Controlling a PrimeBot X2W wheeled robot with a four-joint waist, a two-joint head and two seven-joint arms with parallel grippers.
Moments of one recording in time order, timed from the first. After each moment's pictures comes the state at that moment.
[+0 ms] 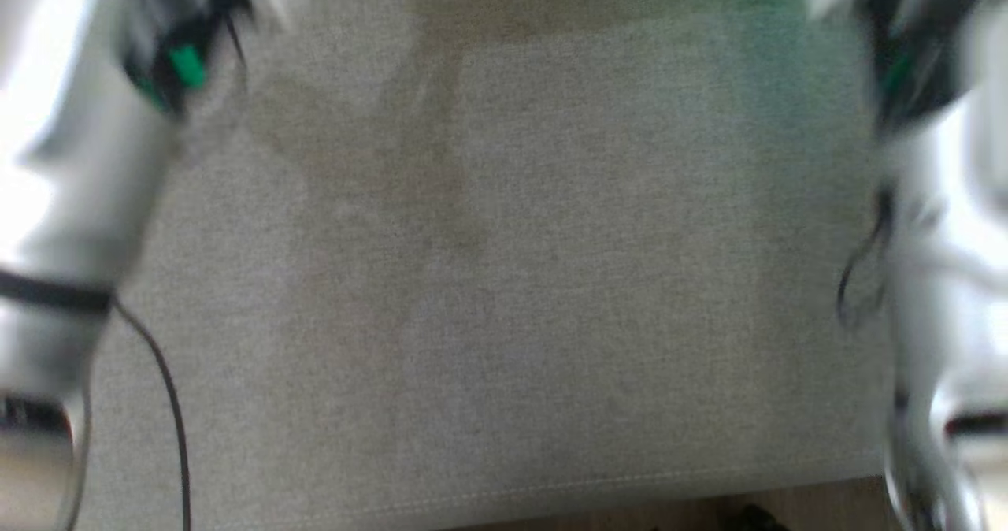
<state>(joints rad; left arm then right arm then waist) -1.16 0.33 -0.66 0.55 -0.84 -0.12 0.17 -0.96 -0.08 0.04 0.45 0.37 0.12 0.19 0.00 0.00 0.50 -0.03</state>
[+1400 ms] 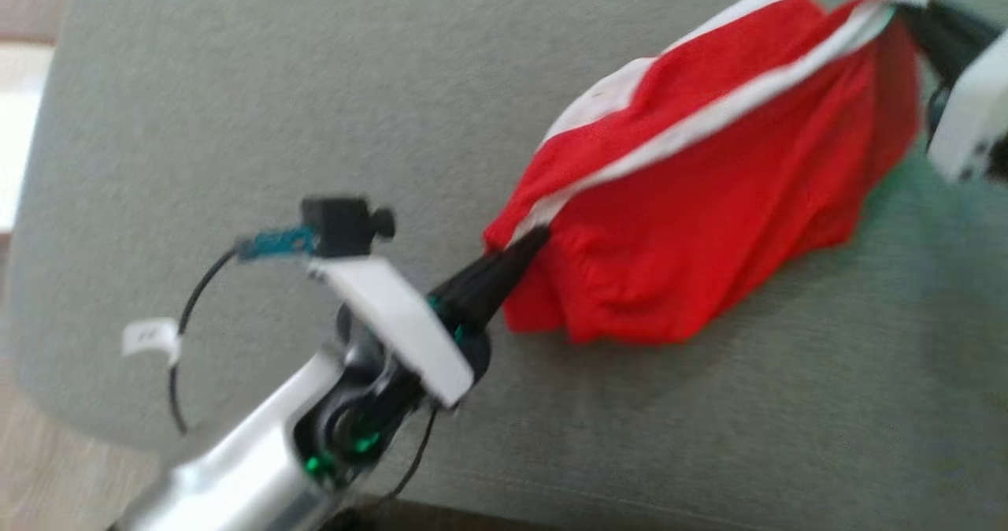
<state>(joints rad) -0.49 0.38 -0.89 -0.07 -1.34 0.07 0.03 -0.62 -0.51 0.19 0.05 0.52 0.12 0.69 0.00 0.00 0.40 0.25</state>
